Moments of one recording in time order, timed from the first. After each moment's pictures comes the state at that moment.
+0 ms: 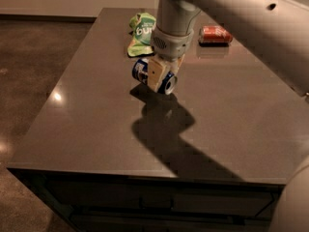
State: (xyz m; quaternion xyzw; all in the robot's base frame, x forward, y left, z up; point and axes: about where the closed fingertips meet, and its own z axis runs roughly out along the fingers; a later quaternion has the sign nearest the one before) arm 0.582 -0.028 0.884 -0.42 0.91 0.05 0.07
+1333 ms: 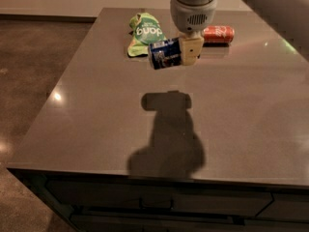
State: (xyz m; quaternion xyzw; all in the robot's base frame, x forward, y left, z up) arm 0.591 -0.083 0.967 -0.73 0.66 -0.15 0.11
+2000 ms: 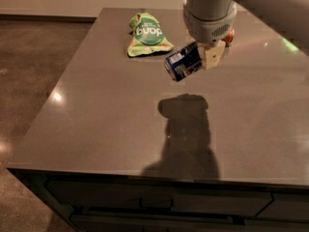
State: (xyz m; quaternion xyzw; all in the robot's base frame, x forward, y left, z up) arm 0.581 -0.118 0.964 -0.81 0.54 -0.23 0.08
